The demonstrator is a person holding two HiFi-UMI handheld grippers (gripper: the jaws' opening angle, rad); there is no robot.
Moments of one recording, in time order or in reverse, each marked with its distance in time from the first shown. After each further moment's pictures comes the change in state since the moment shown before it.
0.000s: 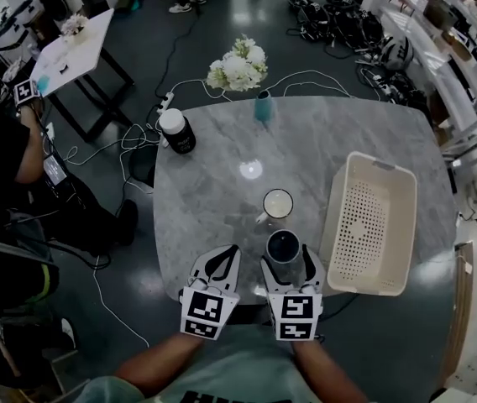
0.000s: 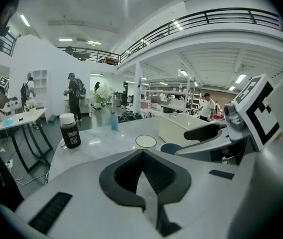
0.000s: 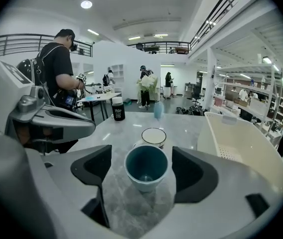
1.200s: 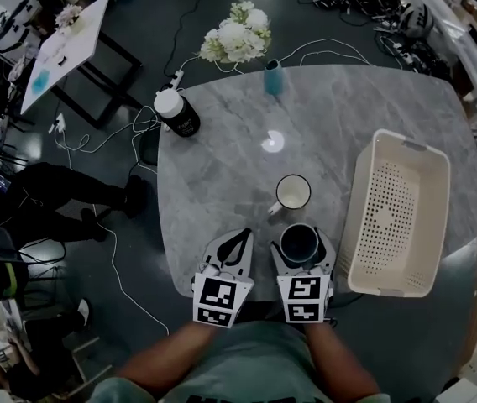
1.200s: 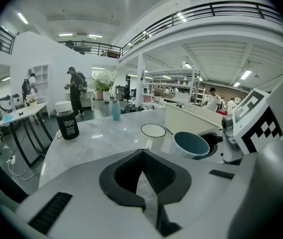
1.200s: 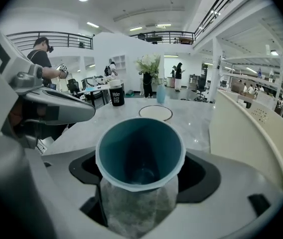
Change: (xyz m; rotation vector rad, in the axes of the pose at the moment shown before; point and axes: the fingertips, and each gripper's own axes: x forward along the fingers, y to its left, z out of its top) left arm 0.049 0.014 -0.025 -0.013 0.077 0.029; right arm 0.065 -0.011 -0.046 -0.006 0.090 0.041
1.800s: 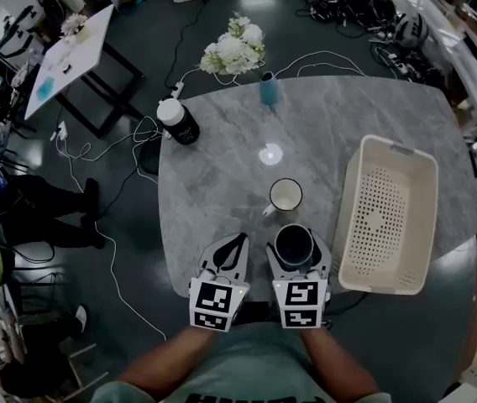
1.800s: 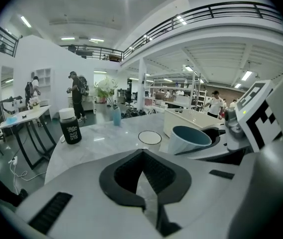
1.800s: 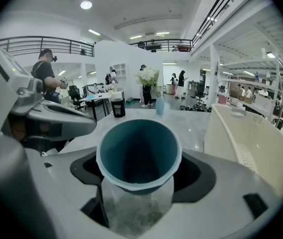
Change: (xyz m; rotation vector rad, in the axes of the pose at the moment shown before) left arm -0.019 -0.010 0.014 -0.004 -0.034 0.026; right arm -0.030 0.002 0.030 0.008 -0.081 0.009
